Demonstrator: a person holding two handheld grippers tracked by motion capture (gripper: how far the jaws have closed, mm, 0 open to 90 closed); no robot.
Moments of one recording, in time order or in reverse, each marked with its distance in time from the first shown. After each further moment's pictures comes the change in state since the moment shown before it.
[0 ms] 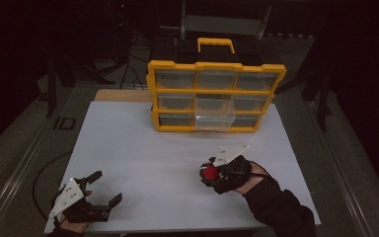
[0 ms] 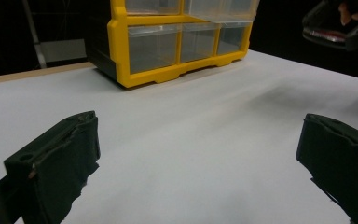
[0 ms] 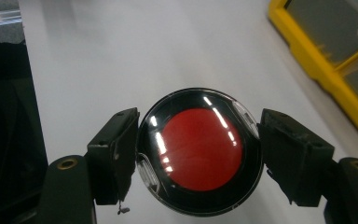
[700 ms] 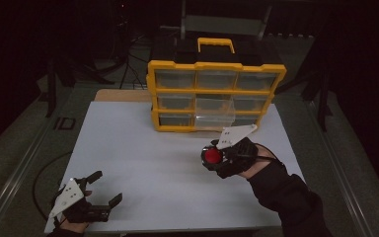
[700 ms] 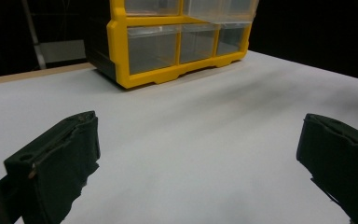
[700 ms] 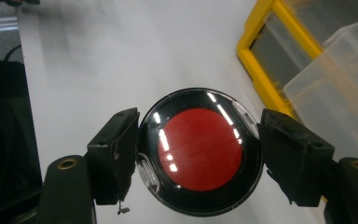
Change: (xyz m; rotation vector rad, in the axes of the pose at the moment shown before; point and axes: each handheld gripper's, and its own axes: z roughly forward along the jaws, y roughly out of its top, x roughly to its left) left arm 0.000 0.000 0.000 -0.003 -0.003 0.000; right arm -0.018 0.041 -0.037 -0.031 -0.039 -0.046
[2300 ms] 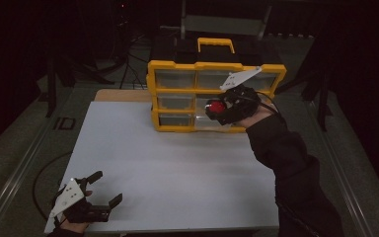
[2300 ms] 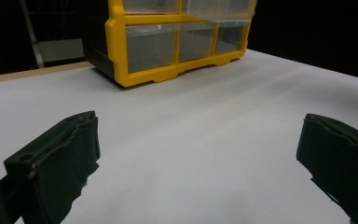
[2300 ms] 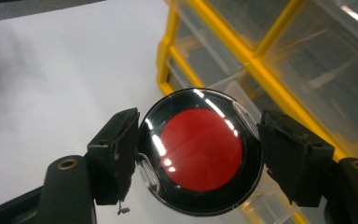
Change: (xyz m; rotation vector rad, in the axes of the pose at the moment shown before) left arm 0.000 -0.001 0.001 0.004 -0.006 0.000; right arm -0.094 0.057 -0.014 -0.013 -0.140 0.114
